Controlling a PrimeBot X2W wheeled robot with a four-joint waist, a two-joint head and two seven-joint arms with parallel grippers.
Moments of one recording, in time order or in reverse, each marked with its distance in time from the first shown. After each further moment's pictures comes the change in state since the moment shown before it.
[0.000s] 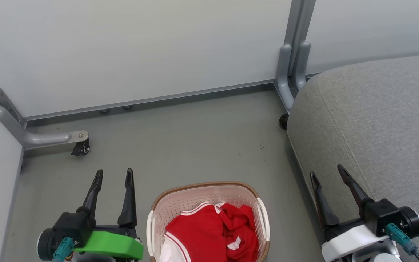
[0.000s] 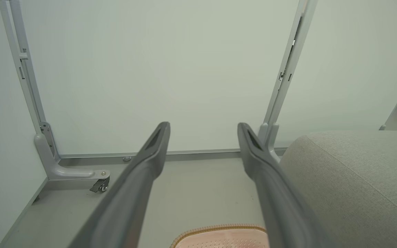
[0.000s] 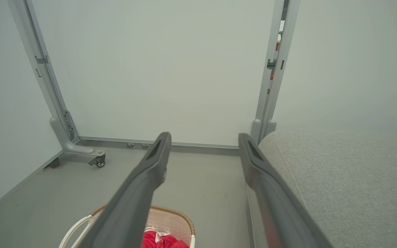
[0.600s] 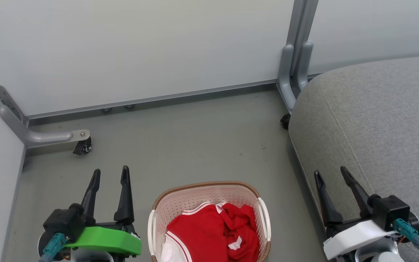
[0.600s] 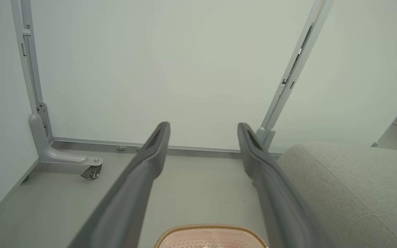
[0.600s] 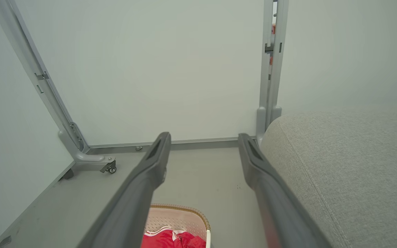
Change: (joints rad) left arm -0.011 -0.001 0.002 -0.002 -0.110 0.012 0.034; right arm -0.009 0.001 -0.010 0.021 0.129 0.000 0.034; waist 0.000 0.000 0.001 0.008
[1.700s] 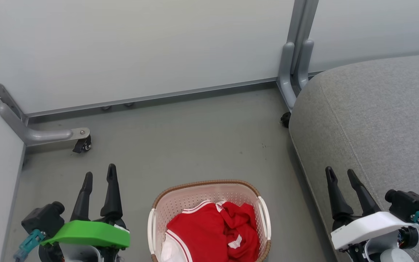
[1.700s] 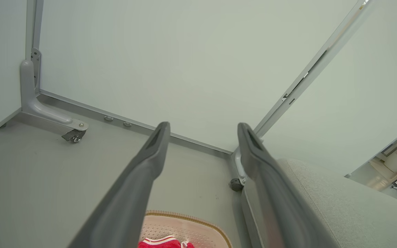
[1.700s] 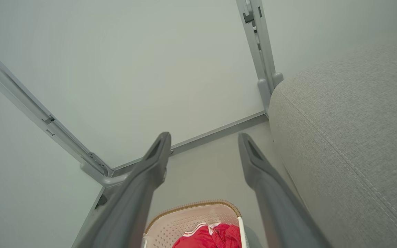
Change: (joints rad) left arm -0.019 -0.002 0.045 0.013 -0.262 0.000 0.078; right arm -0.024 0.004 -0.029 0.041 0.316 0.000 0.077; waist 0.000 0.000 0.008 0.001
